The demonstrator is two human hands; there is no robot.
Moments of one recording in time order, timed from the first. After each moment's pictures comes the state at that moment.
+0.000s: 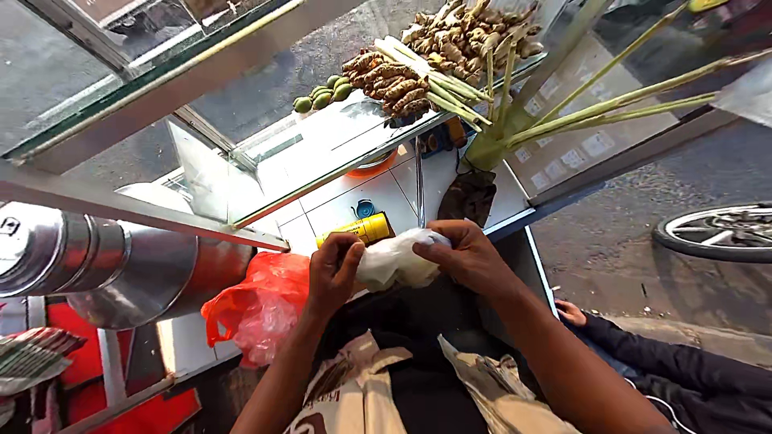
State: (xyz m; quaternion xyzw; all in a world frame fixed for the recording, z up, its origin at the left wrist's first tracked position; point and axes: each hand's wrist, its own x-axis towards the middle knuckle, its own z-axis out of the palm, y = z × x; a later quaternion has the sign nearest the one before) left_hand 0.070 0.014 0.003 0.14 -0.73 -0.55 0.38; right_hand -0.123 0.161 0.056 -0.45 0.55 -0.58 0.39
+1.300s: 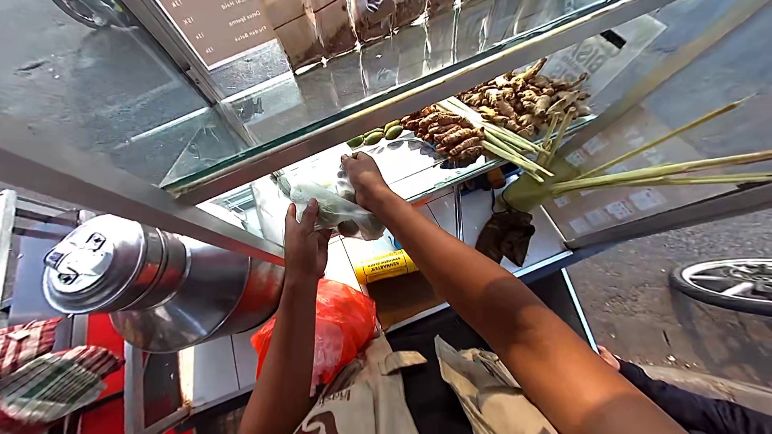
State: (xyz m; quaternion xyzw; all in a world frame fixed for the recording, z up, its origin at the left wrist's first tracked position) left_hand 0.090 -0.136 0.042 0.37 -0.33 -0.75 0.43; right_hand -0.075 -0.177 0.030 -0.20 0.67 -0.59 0.41
